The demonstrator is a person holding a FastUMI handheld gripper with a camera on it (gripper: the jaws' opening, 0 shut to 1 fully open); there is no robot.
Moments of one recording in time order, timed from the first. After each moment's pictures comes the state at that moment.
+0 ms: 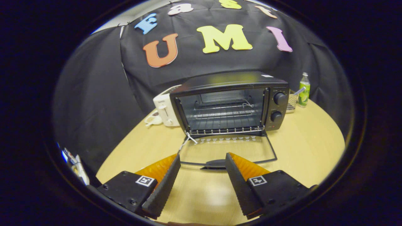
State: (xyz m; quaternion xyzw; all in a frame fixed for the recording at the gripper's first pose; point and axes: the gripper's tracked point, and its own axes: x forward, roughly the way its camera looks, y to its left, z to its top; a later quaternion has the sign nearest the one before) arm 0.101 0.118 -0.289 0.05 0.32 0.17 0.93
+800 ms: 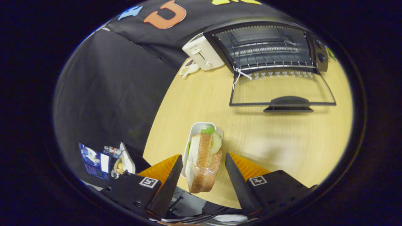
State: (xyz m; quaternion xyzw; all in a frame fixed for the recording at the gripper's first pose) arm 0.005 0.200 -0.357 0.14 0.60 0.27 0.74
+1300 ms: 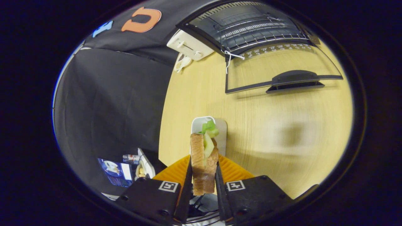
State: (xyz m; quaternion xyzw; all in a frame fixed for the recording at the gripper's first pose) arm 0.009 0.198 -0.364 0.21 0.63 0.26 0.70
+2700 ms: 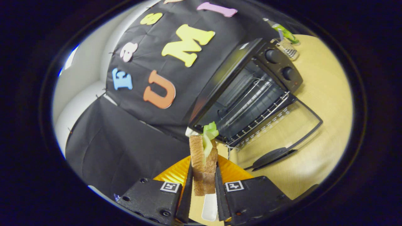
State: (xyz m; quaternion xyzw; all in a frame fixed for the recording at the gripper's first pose) arm 0.152 0.114 -0.270 0.42 0.28 0.18 0.84
